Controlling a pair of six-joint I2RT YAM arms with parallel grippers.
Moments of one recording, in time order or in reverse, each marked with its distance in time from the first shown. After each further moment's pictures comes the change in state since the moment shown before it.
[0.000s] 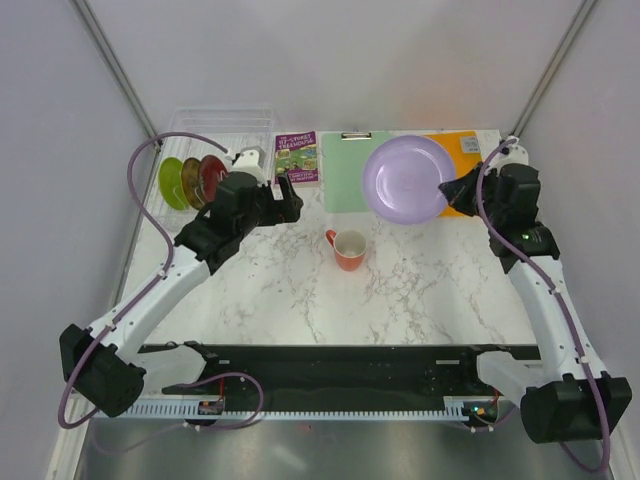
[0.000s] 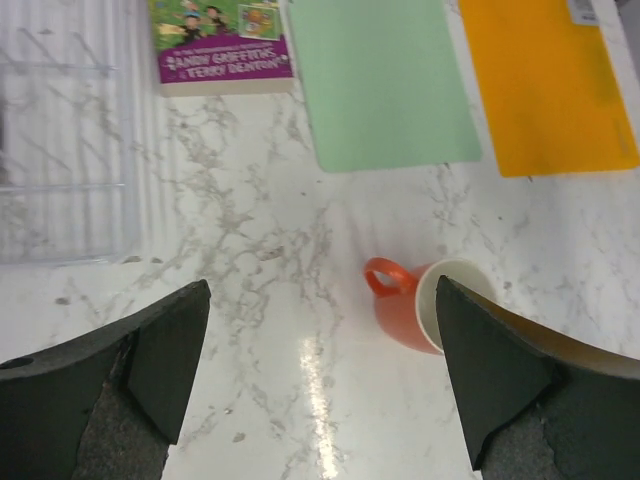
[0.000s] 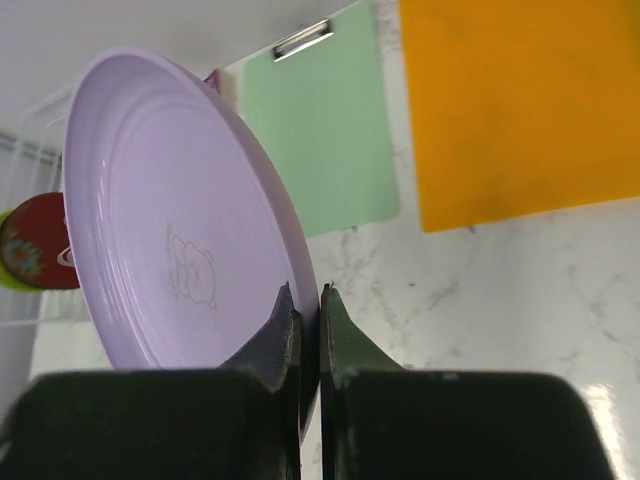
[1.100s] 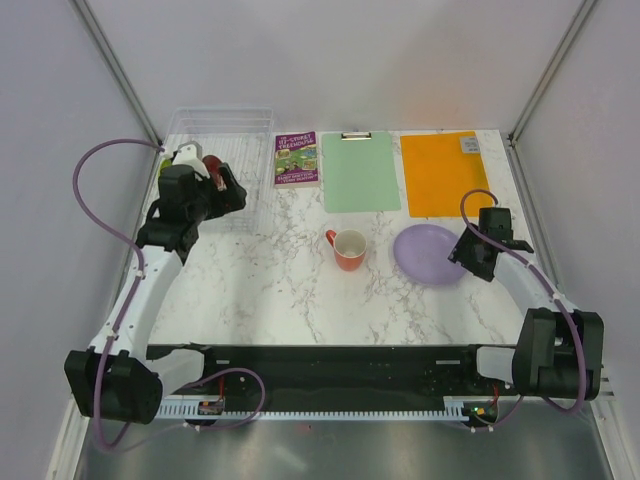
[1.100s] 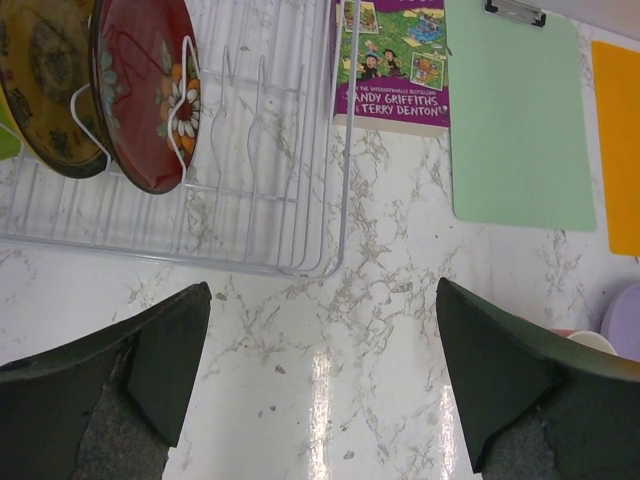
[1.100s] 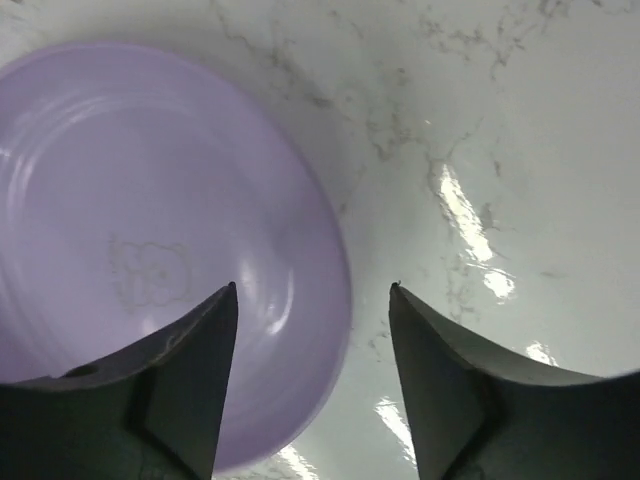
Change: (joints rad) left arm 0.426 -0.061 -0.048 -0.041 0.143 0.120; right arm -0.153 0.205 -0.294 -0.163 0.283 -0.063
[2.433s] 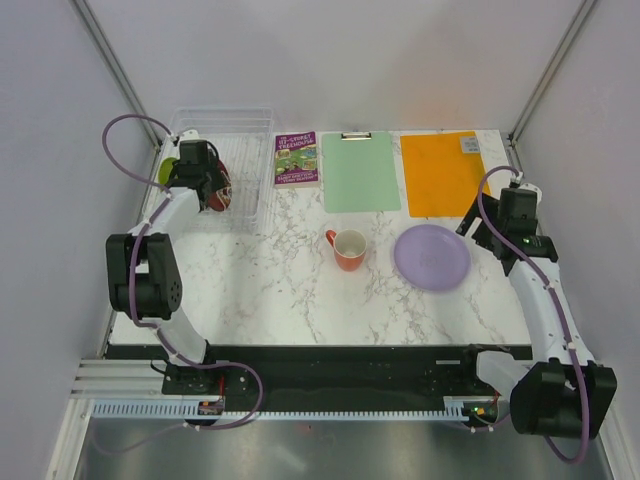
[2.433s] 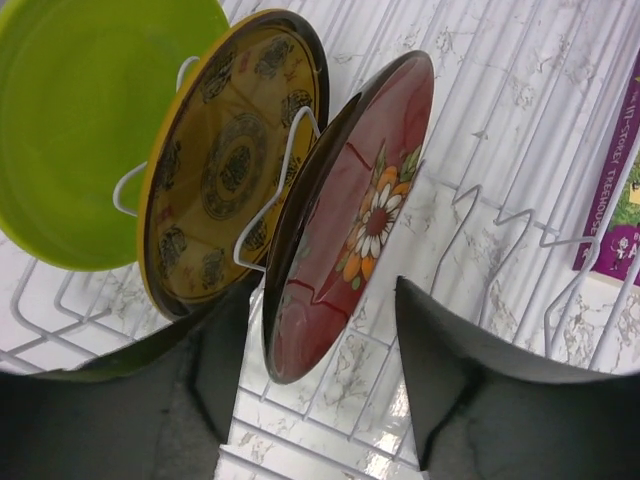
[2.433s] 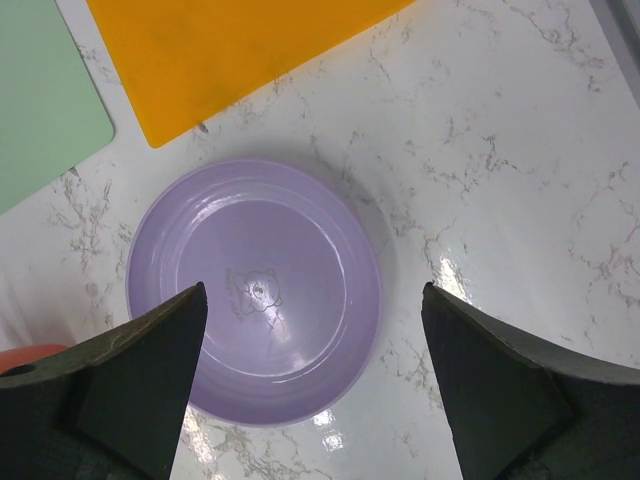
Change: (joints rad) left arm 0.111 0.594 0.238 0.187 -0.300 0.068; right arm -0.018 -0.201 0.171 -0.102 0.024 -0.095
